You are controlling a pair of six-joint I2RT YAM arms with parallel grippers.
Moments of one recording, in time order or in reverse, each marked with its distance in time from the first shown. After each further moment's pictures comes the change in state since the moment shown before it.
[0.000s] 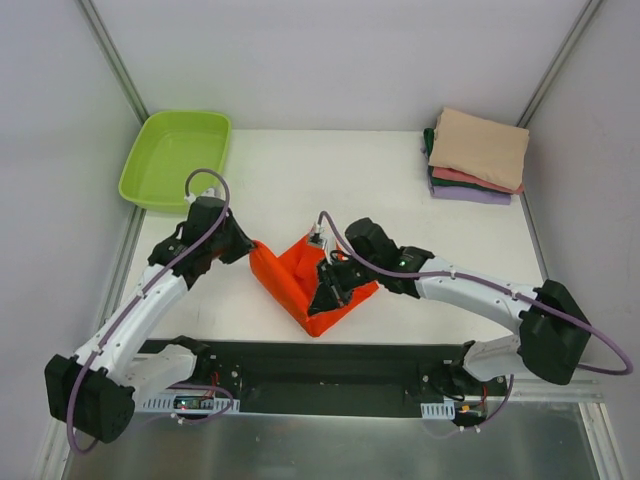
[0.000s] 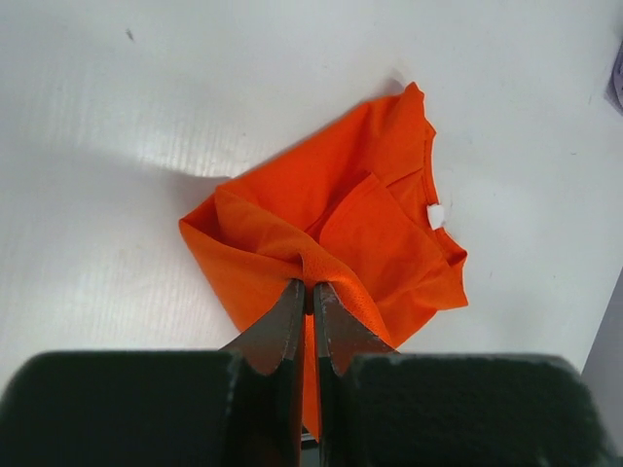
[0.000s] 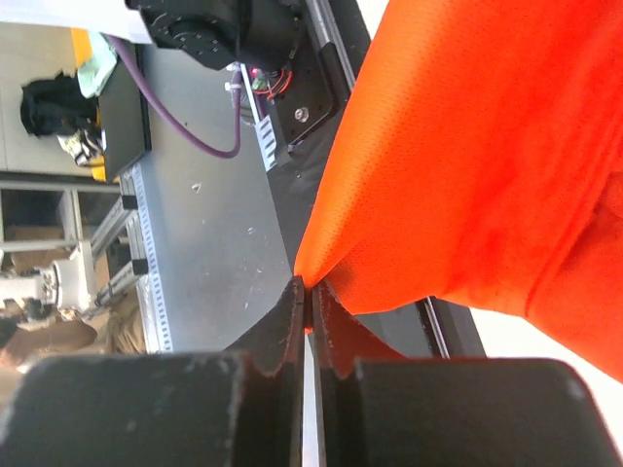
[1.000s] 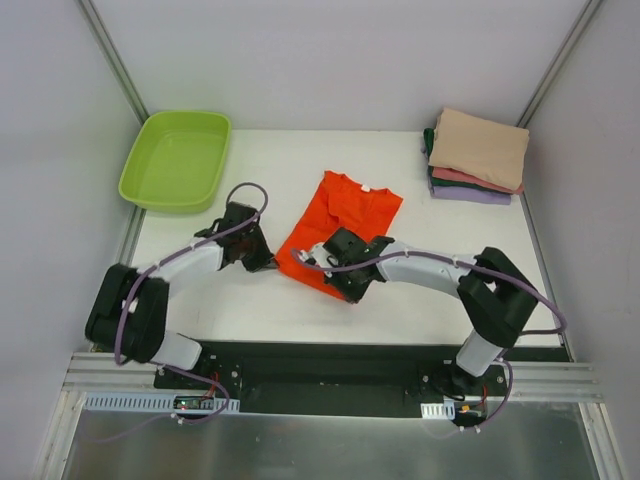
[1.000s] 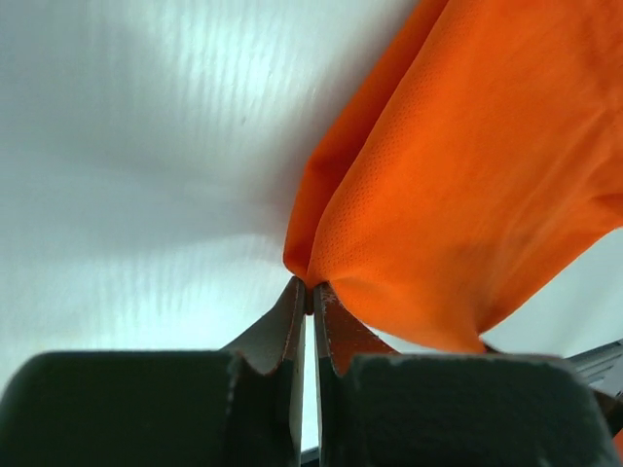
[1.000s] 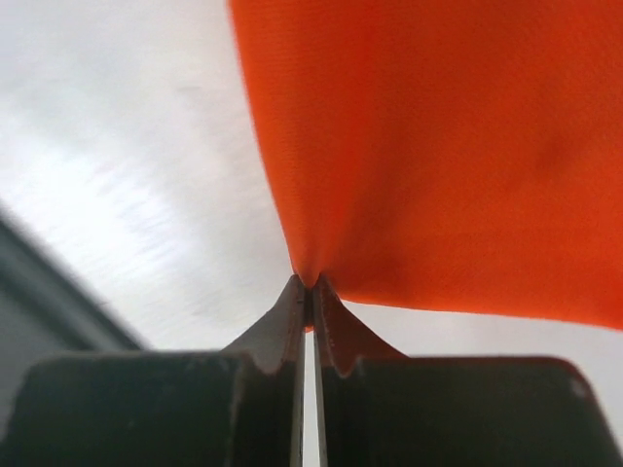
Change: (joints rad) left arm 0.000 0.541 -0.051 0.334 0.245 0.026; right arm -0.064 0.322 0.134 -0.392 0.676 -0.609
